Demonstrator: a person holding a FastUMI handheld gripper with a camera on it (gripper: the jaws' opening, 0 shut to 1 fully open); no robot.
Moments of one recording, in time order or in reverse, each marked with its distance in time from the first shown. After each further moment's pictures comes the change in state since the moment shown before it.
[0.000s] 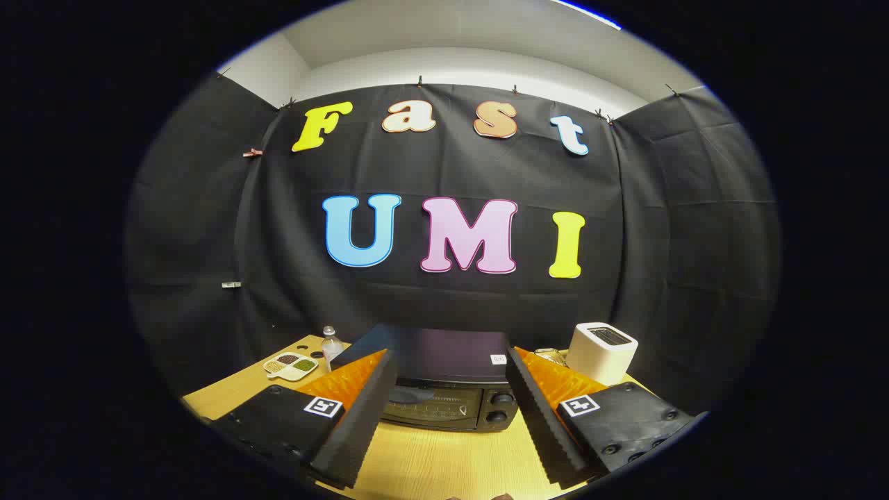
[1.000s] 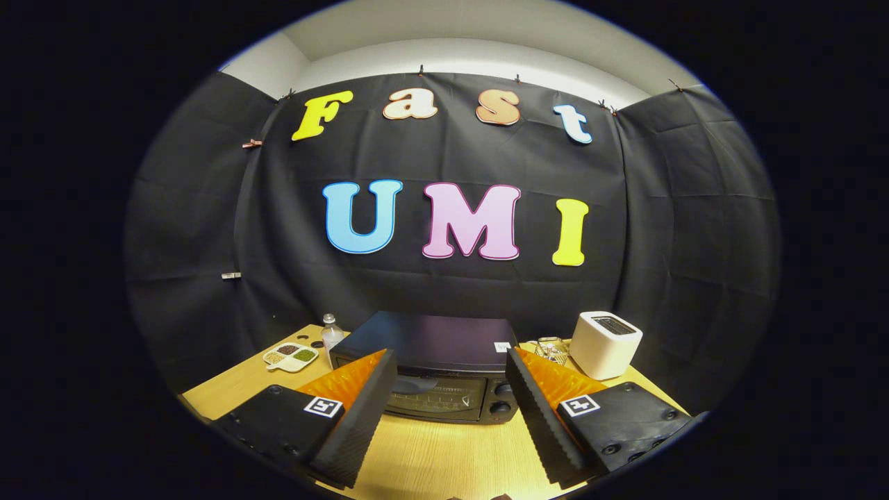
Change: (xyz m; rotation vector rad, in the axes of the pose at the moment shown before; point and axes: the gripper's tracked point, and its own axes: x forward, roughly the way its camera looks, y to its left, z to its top) arm 0.007 0.005 -0.020 -0.001 0.066 0.007
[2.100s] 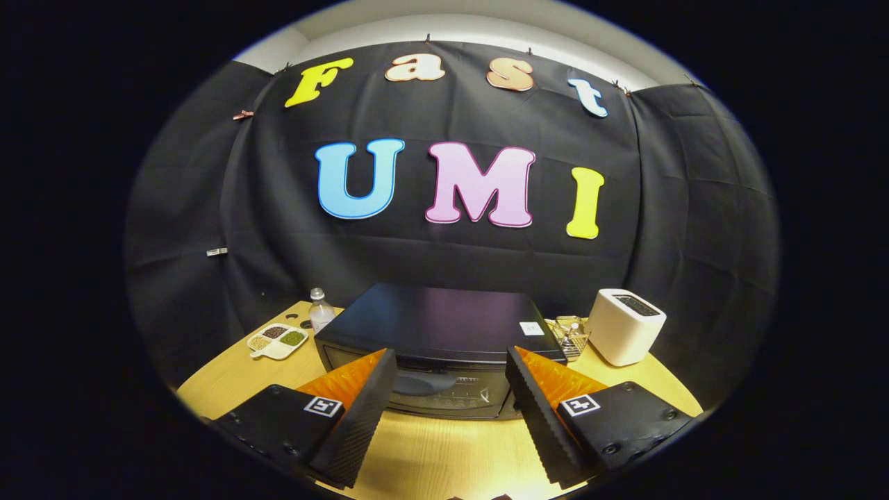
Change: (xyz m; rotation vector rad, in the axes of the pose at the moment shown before) arm 0.085 0.036 -0.056 -0.022 0.141 -0.017
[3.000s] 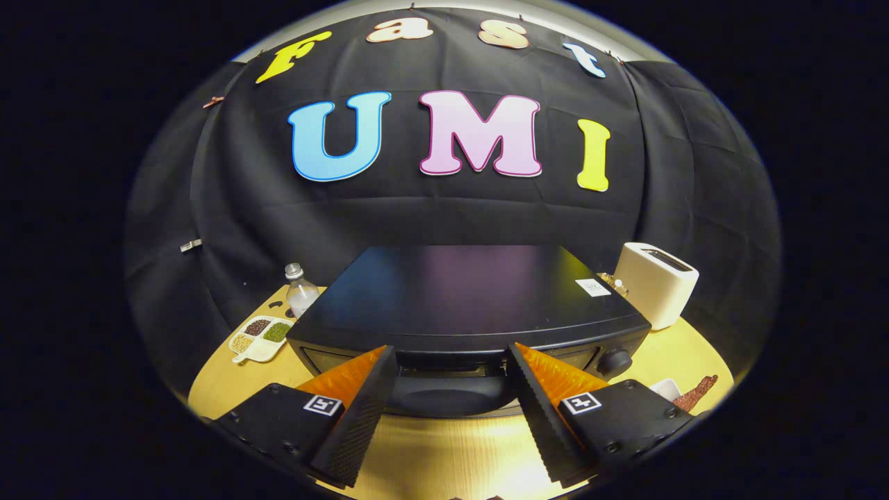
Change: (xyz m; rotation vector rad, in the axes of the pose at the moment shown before) arm 0.081 0.041 -0.056 0.060 0.133 -0.047
